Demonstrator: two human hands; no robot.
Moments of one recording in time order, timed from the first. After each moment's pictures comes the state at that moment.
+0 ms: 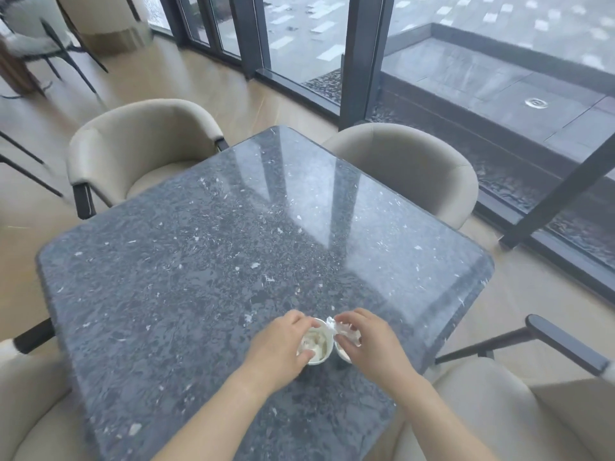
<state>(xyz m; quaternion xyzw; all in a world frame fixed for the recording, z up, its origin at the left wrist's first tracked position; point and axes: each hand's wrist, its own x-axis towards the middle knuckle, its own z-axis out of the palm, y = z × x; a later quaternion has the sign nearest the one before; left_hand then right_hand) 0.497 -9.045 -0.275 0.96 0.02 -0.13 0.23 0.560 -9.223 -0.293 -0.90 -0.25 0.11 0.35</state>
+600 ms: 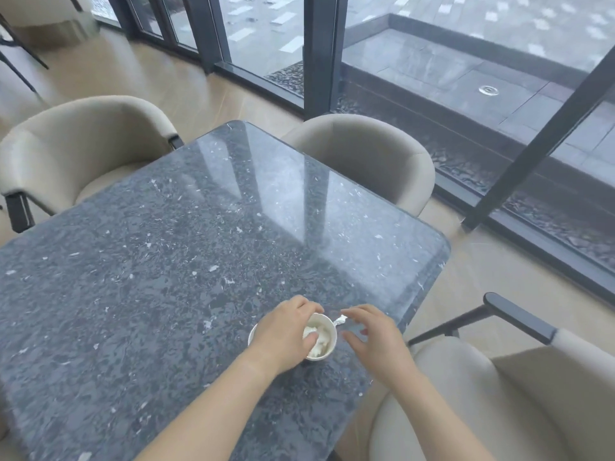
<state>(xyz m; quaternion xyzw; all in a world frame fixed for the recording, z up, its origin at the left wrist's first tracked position) 0.548 -9.101 -0.288 0.97 -0.04 -0.12 0.23 0.576 -9.290 -0.314 -0.91 -0.17 0.09 0.37</state>
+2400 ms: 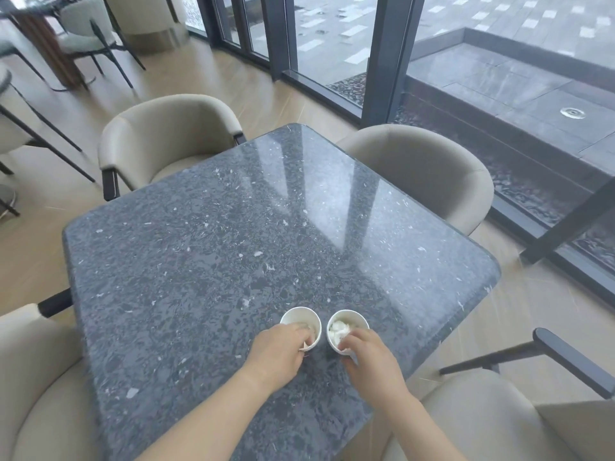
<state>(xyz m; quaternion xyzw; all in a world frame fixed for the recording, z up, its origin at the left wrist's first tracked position) 0.480 -9.080 -0.295 0.98 0.05 -0.14 0.13 0.539 -9.260 -0.329 -0.91 -0.30 0.12 0.26</state>
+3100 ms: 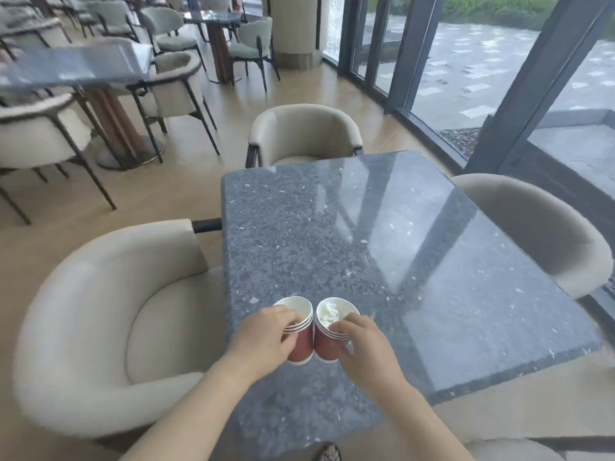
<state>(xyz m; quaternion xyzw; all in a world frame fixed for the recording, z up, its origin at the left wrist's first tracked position) 0.252 -9.016 -0.244 0.94 0.26 0.07 0.21 0.384 -9.163 -0.251 -0.81 -0.49 0.11 0.31</state>
